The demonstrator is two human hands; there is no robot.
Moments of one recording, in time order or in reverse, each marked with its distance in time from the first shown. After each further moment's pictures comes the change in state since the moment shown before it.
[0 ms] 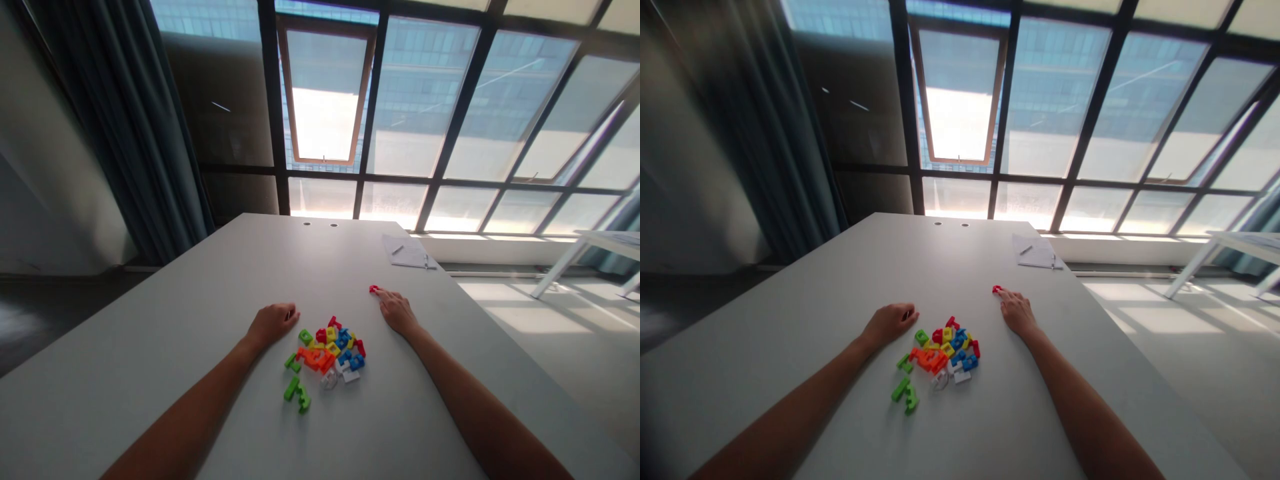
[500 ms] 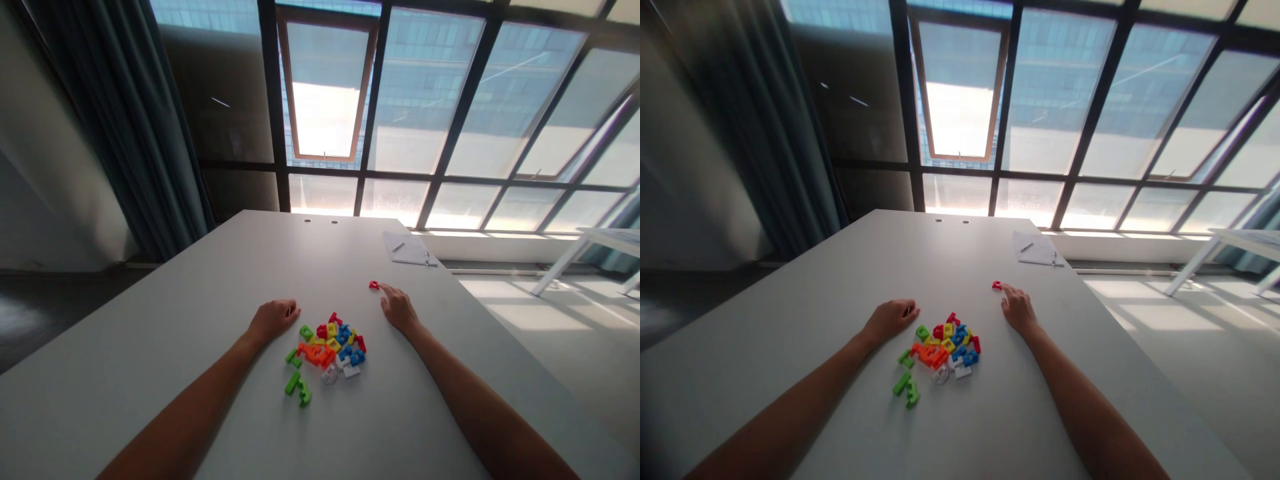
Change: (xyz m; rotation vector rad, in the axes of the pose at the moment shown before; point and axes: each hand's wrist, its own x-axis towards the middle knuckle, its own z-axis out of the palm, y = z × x) left_hand -0.001 0.001 -0.002 -0.015 -0.018 -0.016; right_hand -0.002 -0.007 -0.007 0.035 0.145 -0.017
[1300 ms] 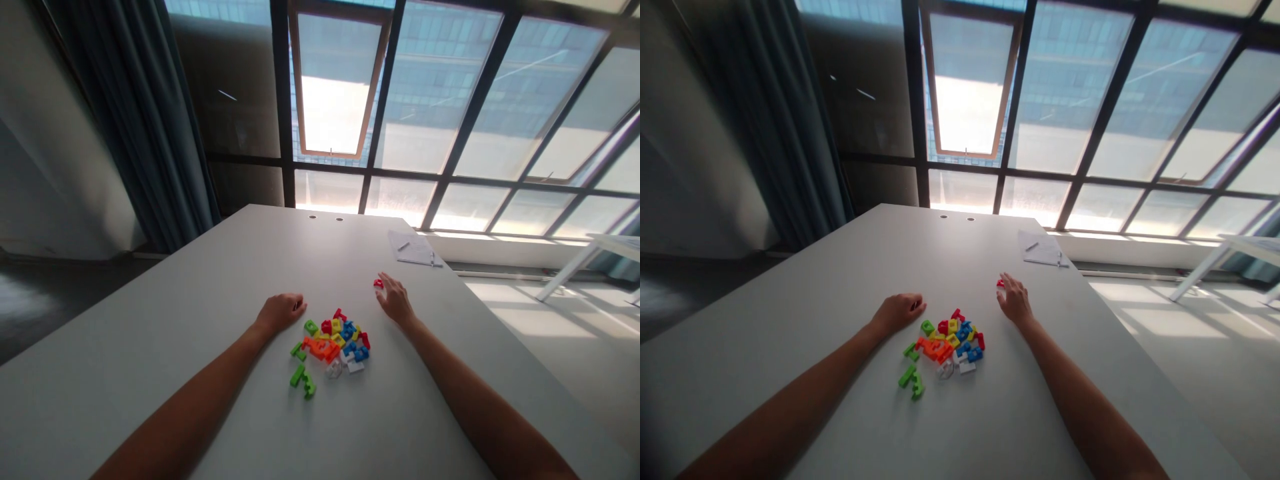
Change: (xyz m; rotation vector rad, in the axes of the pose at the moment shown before) left_hand 0.003 -0.001 0.005 0.035 0.030 0.045; right_hand 0.016 -0.023 0.005 0.051 0.039 0.009
